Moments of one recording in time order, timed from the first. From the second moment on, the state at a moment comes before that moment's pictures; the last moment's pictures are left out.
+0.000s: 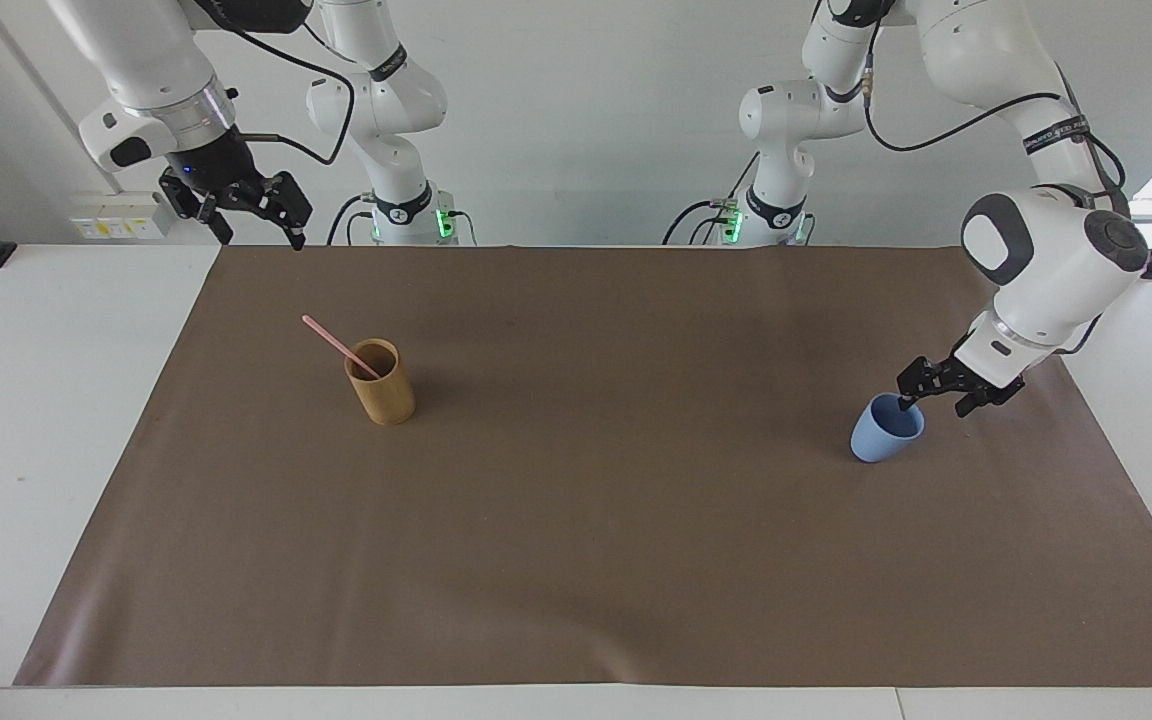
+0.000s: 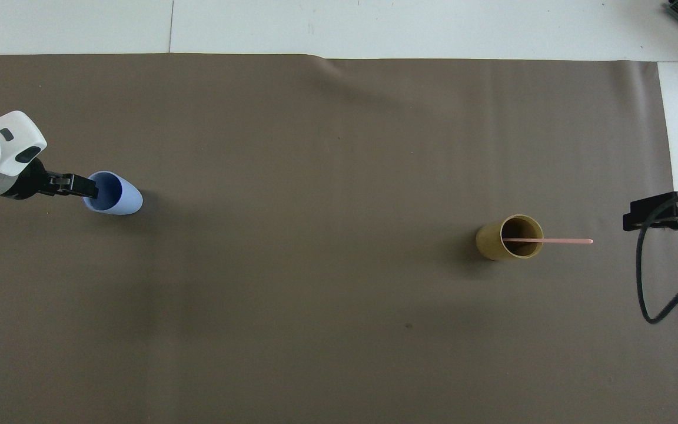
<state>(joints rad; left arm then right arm) 0.06 0.21 0.02 -1.88 -0.10 2.08 0.28 0.10 -0.10 -0.13 -1.65 0.01 1.51 0.10</state>
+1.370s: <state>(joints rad) -0.08 0.17 -0.02 -1.94 -0.11 2.15 0.12 0.10 -0.10 -0.13 -1.65 0.01 1.51 0.10</state>
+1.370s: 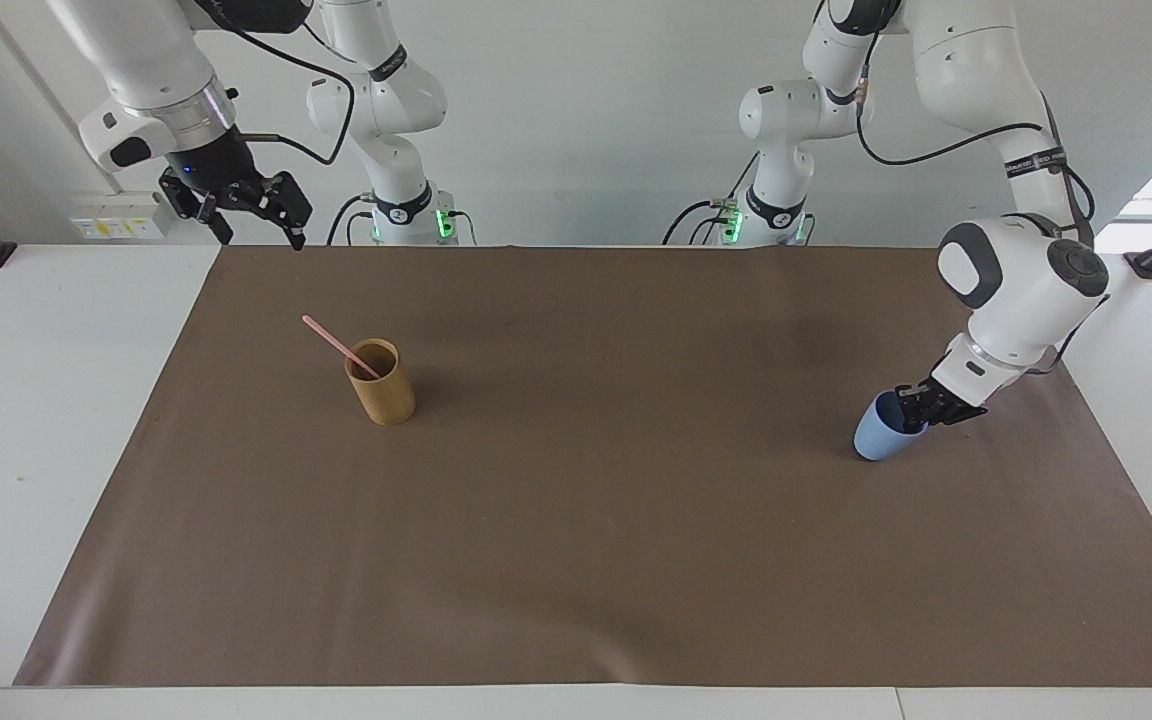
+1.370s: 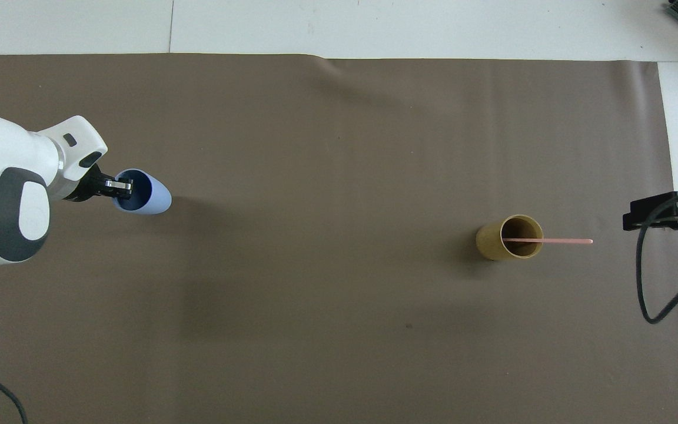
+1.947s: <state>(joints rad) -0.49 0.17 -0.02 -1.94 -0.10 2.17 -0.43 0.07 -0.13 -0.14 -1.79 0.01 1.69 0.10</state>
